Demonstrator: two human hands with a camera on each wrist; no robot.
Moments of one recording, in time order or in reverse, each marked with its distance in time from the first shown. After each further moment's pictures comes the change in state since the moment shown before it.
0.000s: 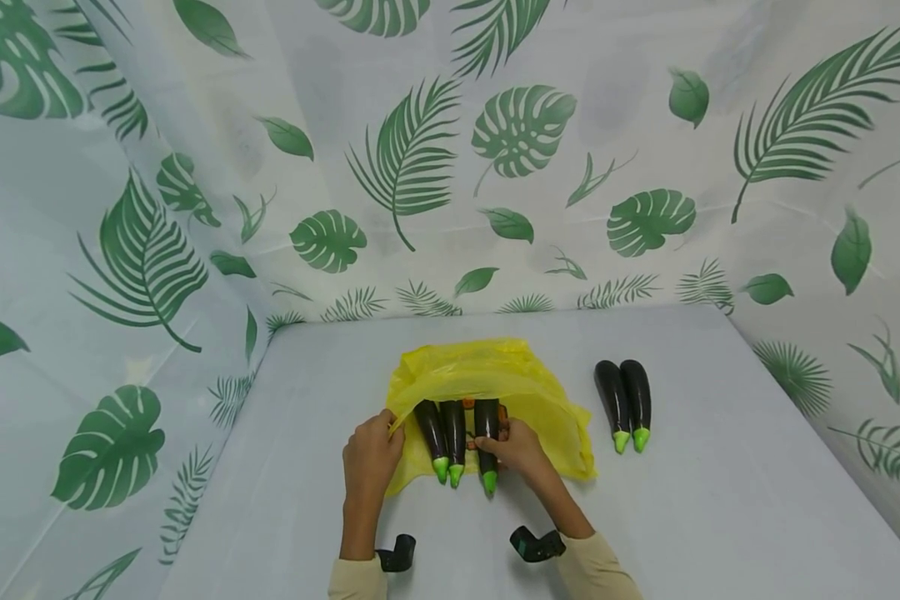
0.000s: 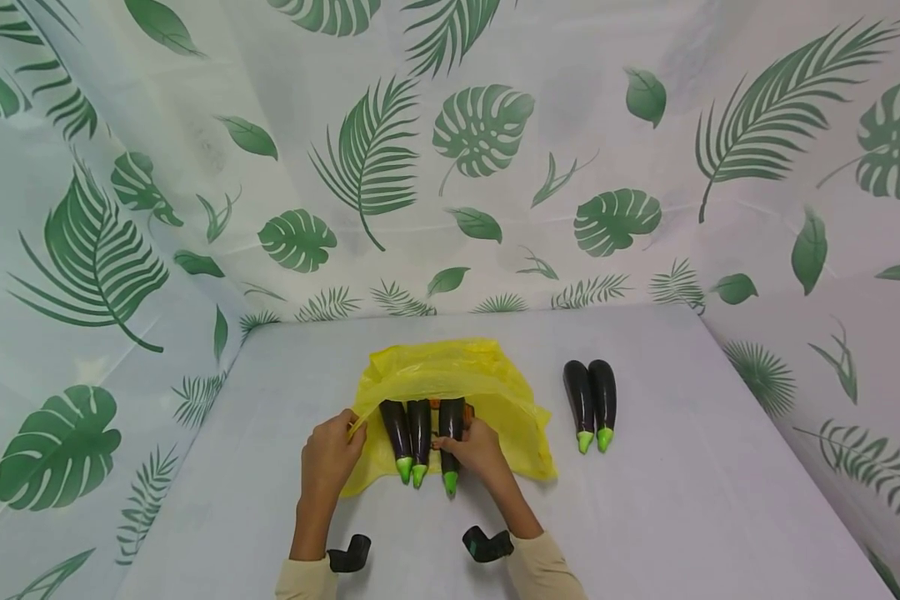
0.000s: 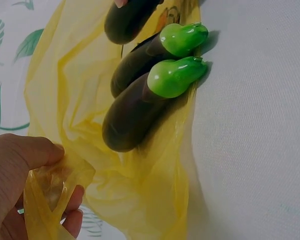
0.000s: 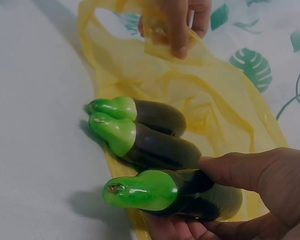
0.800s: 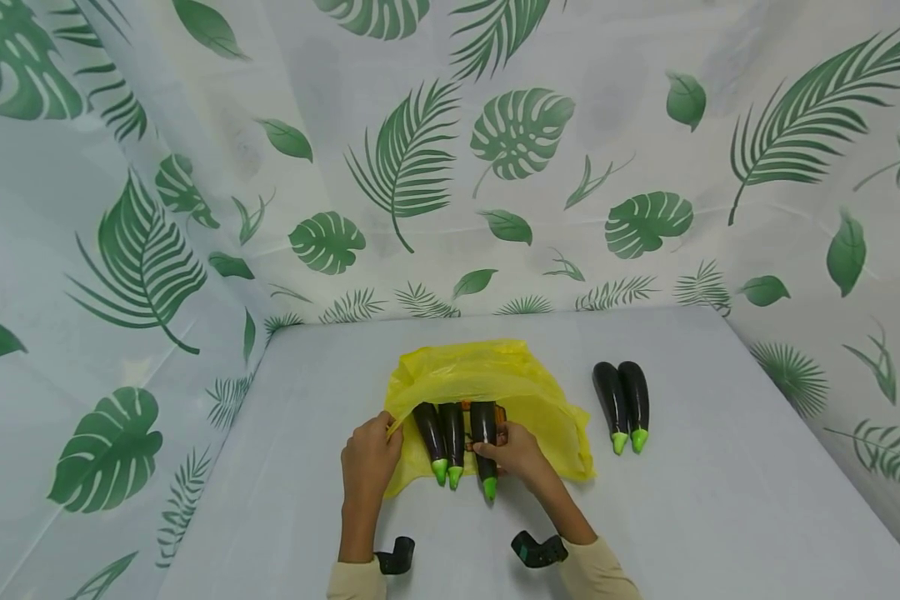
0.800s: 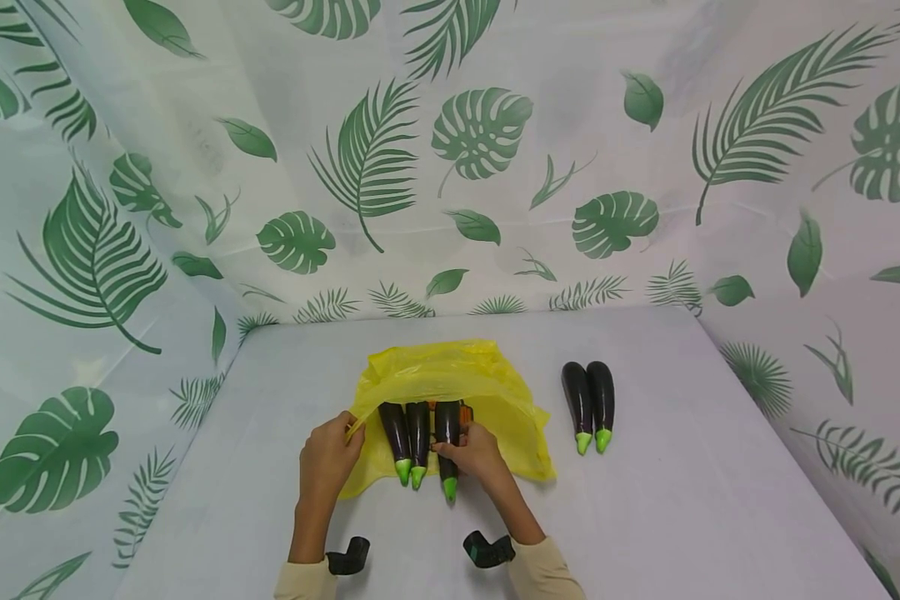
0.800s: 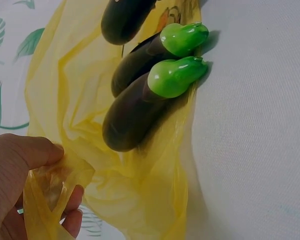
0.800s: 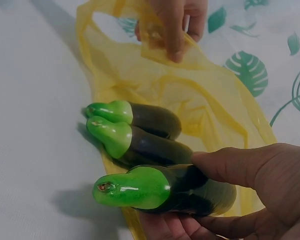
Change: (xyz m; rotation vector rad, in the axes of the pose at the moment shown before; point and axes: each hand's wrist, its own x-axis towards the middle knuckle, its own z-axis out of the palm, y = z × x) left_hand -0.001 -0.001 -0.001 -0.015 -0.005 0.013; right_hand -0.003 0.001 -0.001 0.034 -0.038 0.005
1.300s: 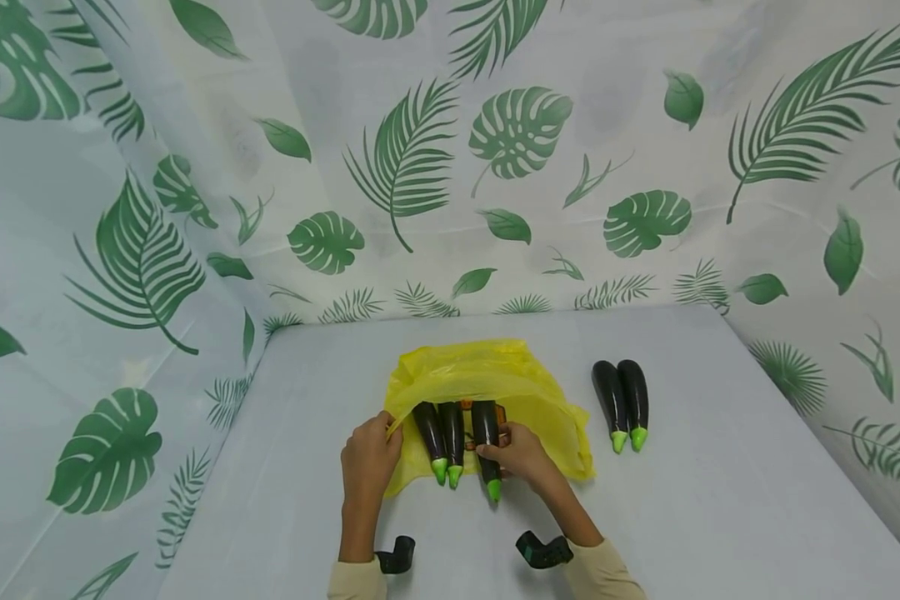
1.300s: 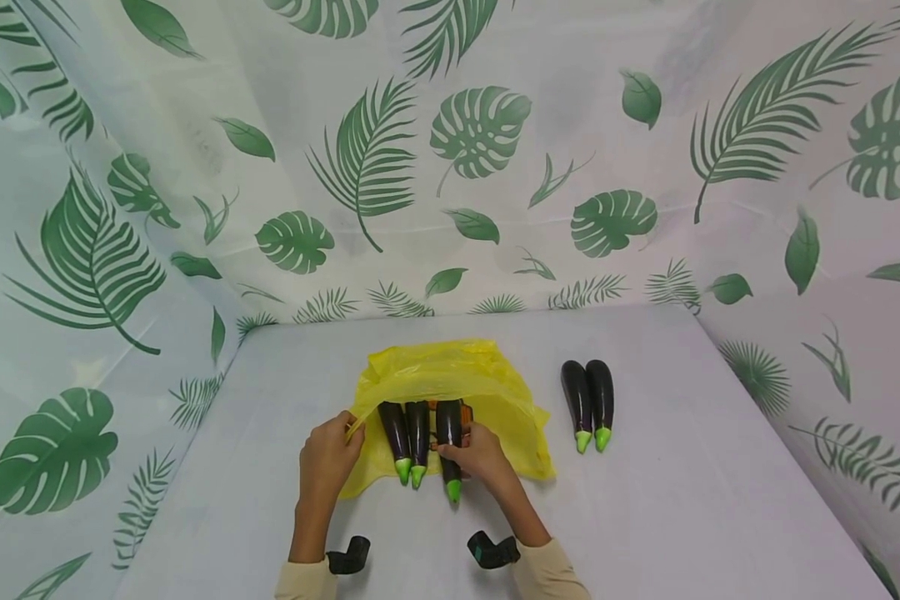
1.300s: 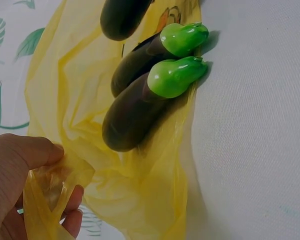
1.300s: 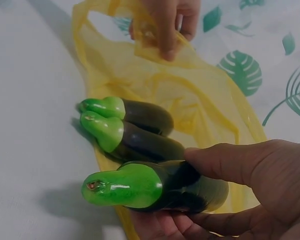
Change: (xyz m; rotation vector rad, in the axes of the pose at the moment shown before) left_hand 0.000 0.000 0.001 0.001 -0.005 -0.003; right_hand -0.009 -0.003 -0.007 0.022 -0.037 0.010
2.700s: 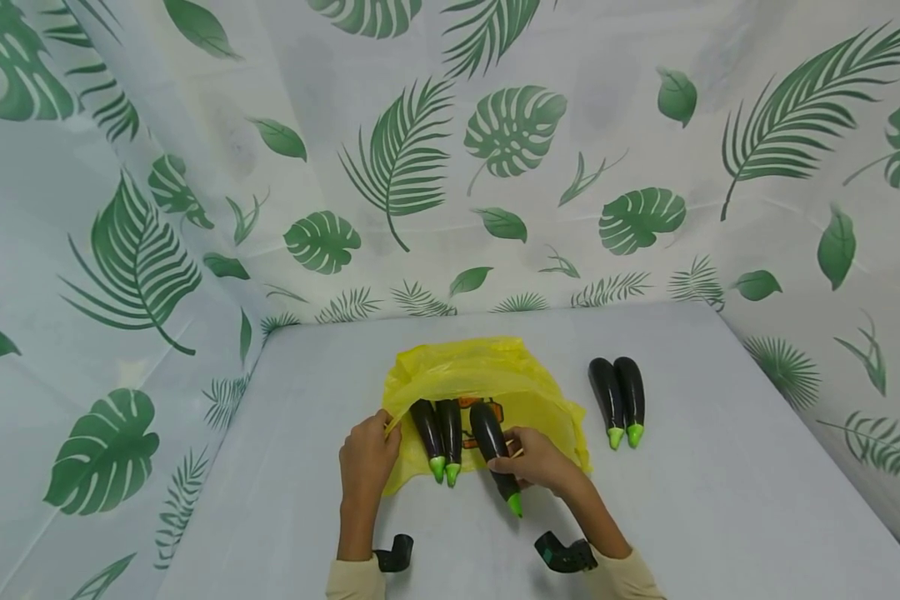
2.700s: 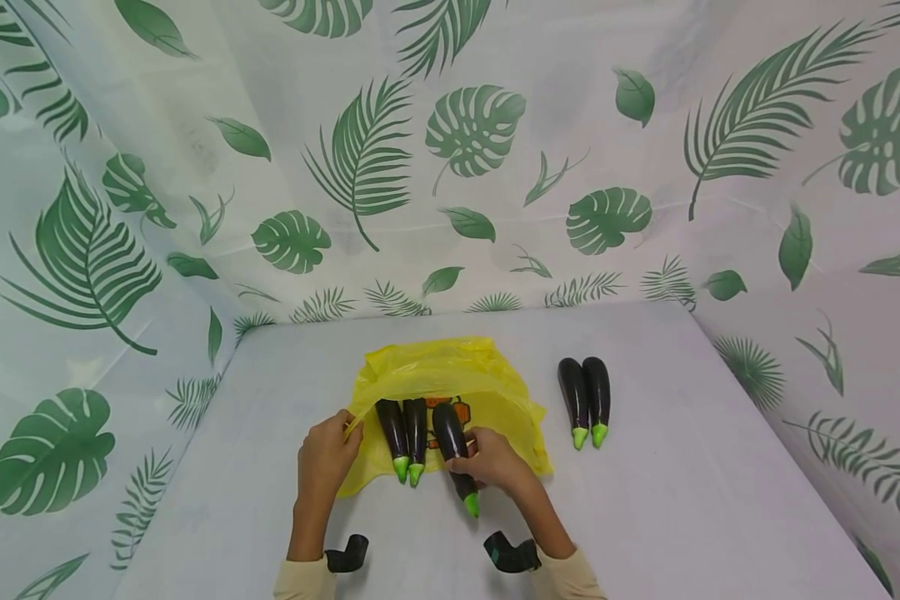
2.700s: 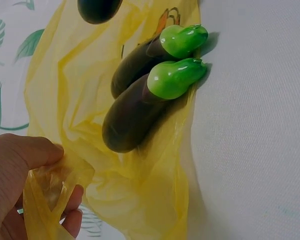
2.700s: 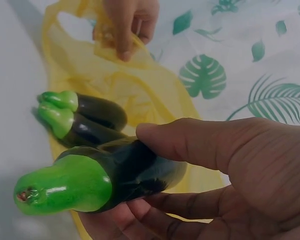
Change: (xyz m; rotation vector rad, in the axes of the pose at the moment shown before) left_hand -0.001 0.002 -0.001 0.001 0.012 0.011; right_hand -0.031 -0.013 -0.031 -0.062 -0.181 -0.031
